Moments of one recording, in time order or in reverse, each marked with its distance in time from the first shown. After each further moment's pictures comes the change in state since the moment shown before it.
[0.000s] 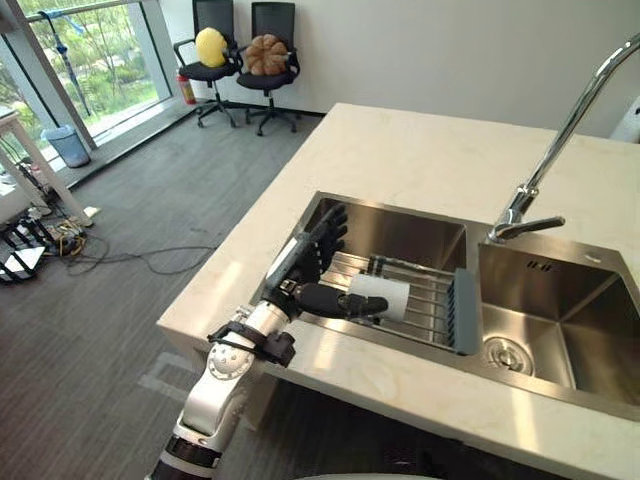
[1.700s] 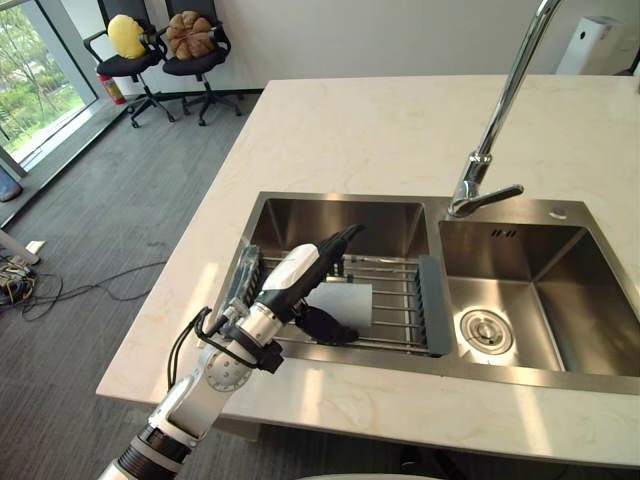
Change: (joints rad) left arm -0.064 0.269 -0.135 0.037 0.671 -0.249 0.196; right arm -0.018 -0.059 0.001 0.017 0.028 -0.030 0.051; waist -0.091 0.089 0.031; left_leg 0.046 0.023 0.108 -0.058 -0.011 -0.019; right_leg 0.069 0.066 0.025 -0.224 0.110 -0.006
